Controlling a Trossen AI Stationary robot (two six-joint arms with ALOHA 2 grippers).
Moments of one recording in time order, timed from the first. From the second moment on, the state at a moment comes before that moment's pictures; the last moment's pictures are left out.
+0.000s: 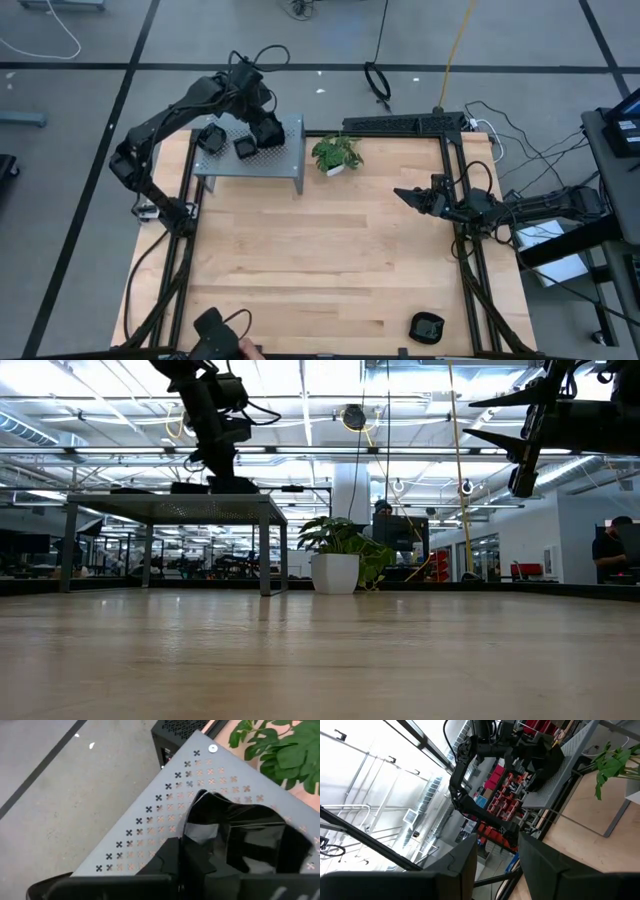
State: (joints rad) left arm 0.83 1.59 1.54 -0.96 0.01 0.17; right arm 0.03 0.54 0.02 0.79 0.26 1.05
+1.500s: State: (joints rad) left arm 0.82 1.53 1.54 -0.91 0.18 0.52; right arm 0.03 0.54 0.02 0.79 0.26 1.05
